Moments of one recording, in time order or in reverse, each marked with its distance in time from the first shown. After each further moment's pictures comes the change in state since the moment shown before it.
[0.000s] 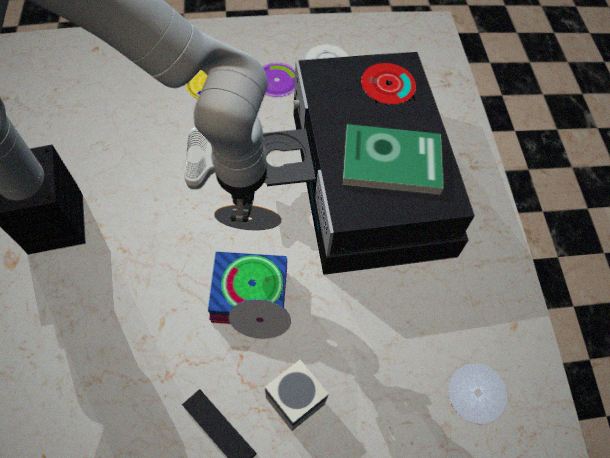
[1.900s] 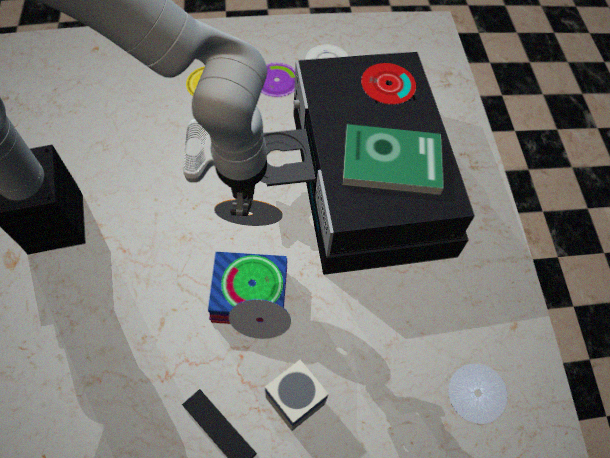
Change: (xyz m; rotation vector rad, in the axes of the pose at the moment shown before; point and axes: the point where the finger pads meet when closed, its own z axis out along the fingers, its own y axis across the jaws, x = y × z) arm -0.001 0.003 -0.018 0.001 -0.005 -0.001
